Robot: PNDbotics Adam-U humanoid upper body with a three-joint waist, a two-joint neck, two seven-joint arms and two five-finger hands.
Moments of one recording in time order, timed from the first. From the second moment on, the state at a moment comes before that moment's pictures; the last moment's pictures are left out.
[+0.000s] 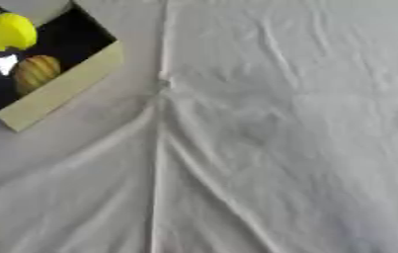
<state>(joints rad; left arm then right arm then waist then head) -0.92 0.60 -0.19 -1.24 -0.73 -0.09 -0.31 -0.19 -0.62 -0.18 -1.98 -0.24 -0.30 -0.23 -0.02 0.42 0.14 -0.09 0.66</state>
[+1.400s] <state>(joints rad) -0.85 0.64 -0.08 -1.74 -0.44 0.01 -0.15 -0.18 -0.61 -0.19 -1.98 -0.24 -0.31 -0.23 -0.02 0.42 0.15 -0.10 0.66</state>
